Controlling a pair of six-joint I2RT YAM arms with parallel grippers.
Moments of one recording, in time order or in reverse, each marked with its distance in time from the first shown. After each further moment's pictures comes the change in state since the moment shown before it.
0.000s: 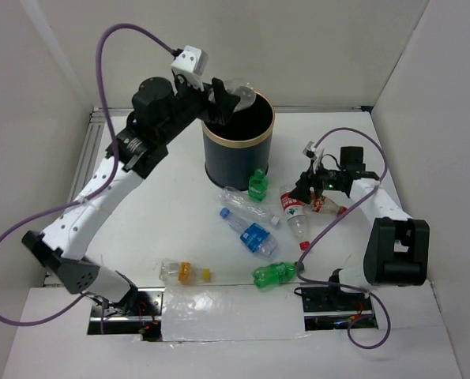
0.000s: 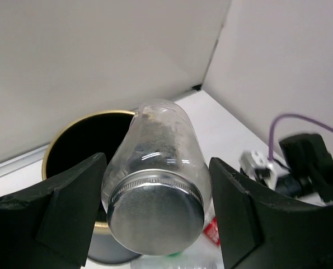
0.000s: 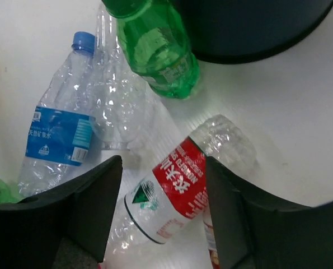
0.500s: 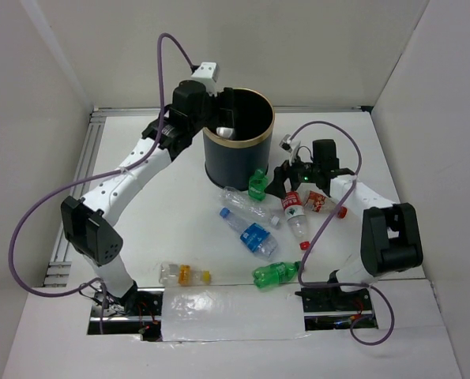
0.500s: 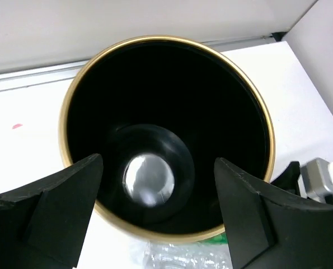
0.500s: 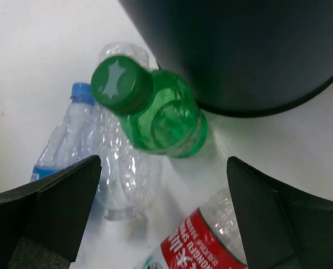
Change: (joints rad) left arm 0.076 0.278 0.031 -0.058 -0.147 -0.117; right arm 0.233 0.090 0.018 0.296 0.151 0.314
